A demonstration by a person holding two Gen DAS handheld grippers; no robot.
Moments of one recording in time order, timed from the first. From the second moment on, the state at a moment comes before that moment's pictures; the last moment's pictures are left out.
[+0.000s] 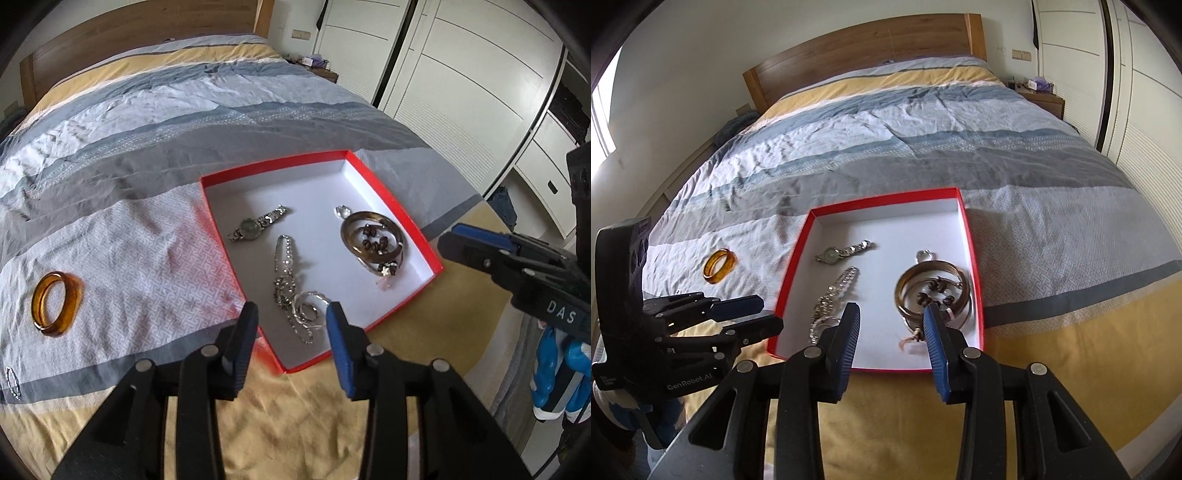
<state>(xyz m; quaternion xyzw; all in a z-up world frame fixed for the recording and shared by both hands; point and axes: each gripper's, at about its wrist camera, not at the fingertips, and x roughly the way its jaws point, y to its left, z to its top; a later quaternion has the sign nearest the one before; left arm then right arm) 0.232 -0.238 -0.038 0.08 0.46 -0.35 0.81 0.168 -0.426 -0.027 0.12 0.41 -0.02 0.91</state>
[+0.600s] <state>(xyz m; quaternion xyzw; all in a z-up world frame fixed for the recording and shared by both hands) 0.217 -0.055 0.037 0.02 0.41 -0.20 0.89 0.142 -0.311 0.030 0.05 0.37 0.02 0.93</state>
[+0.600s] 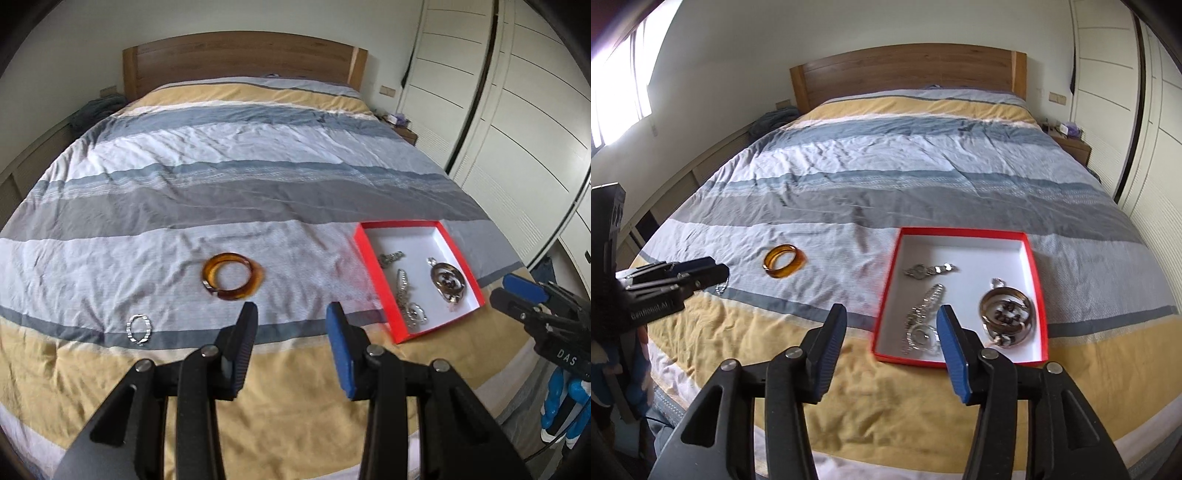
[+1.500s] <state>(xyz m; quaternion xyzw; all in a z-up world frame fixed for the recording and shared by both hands) 0.283 0.121 -0.066 -0.06 0.47 -0.07 0.88 0.276 -0.186 -0.031 0.02 0.43 0.12 0.90</state>
